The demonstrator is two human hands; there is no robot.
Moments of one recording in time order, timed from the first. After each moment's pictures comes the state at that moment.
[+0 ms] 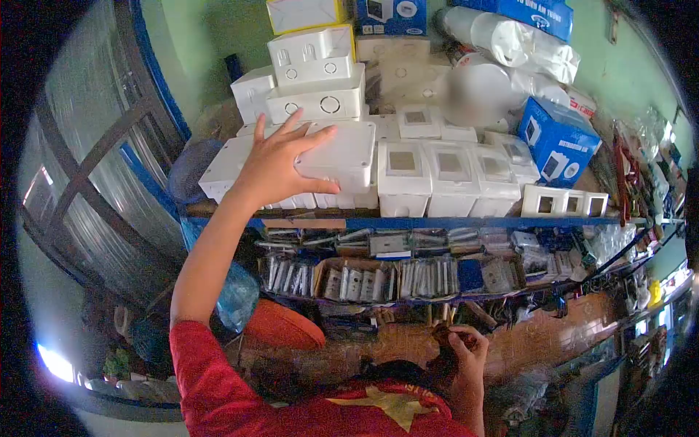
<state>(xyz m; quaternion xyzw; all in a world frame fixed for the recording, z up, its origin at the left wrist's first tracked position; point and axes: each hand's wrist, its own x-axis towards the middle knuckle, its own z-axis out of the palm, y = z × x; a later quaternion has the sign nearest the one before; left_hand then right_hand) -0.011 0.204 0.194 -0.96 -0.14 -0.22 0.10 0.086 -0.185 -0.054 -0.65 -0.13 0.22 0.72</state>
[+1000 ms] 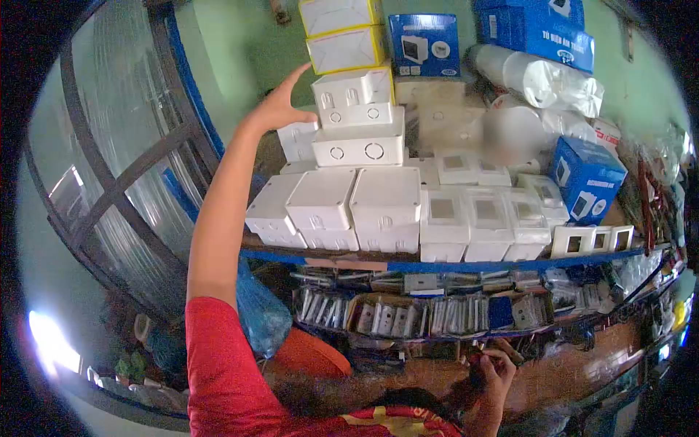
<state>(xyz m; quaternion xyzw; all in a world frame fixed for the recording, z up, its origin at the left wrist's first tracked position) 0.009 0.394 0.300 -0.93 -0.09 -0.35 -0.03 0.101 -0.158 -0.049 -0.69 -0.16 0.08 0.70</state>
